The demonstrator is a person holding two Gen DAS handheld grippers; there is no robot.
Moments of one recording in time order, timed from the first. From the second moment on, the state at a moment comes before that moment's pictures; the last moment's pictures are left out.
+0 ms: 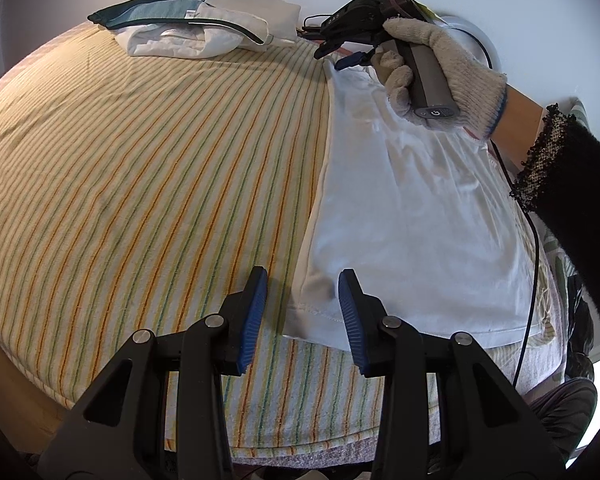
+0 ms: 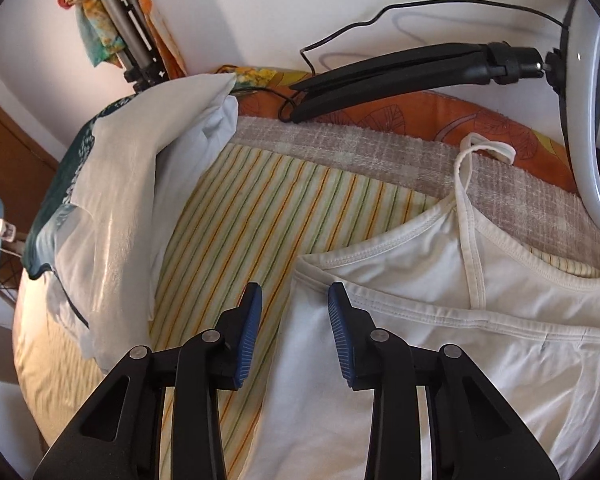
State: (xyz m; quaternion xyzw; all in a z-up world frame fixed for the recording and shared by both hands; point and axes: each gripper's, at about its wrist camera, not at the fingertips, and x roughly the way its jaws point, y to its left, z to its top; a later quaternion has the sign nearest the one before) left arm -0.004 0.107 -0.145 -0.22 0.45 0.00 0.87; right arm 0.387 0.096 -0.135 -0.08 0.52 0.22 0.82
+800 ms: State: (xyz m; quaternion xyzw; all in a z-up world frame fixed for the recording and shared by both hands) left arm -0.001 0.072 -0.114 -0.20 0.41 -0.09 0.89; right arm 0.386 0.074 -0.120 -0.12 0.47 0.21 0.85
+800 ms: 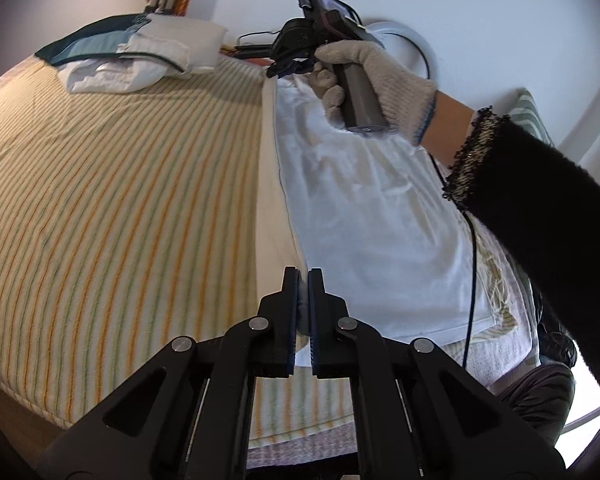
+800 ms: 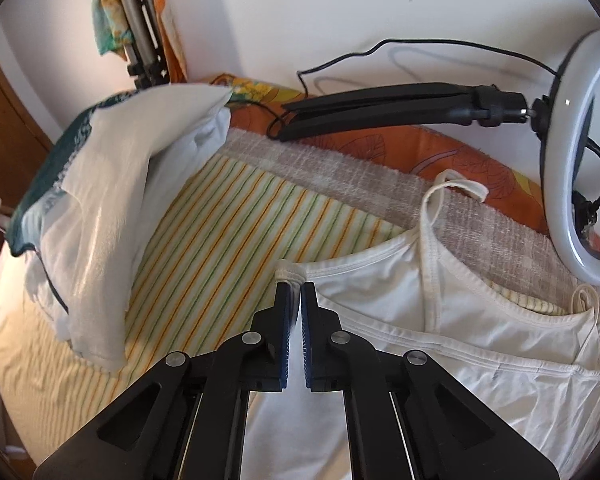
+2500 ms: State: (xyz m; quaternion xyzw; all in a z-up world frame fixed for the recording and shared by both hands) left arm -0.005 -0.039 -0.105 -0.09 0.43 -0.19 0.88; right arm 0.291 -0.143 -0.035 -0.03 0.38 0.18 0.91
